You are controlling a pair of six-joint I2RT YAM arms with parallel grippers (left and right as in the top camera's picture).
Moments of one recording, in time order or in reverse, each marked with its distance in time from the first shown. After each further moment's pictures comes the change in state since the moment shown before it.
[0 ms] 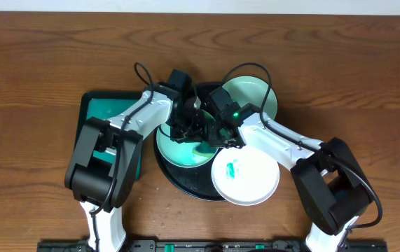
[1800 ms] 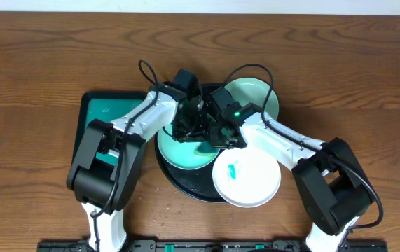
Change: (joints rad) left arm -0.039 -0.006 0.018 -0.003 -0.053 0.002; right arm -0.006 -0.004 0.000 -0.030 -0.016 0.022
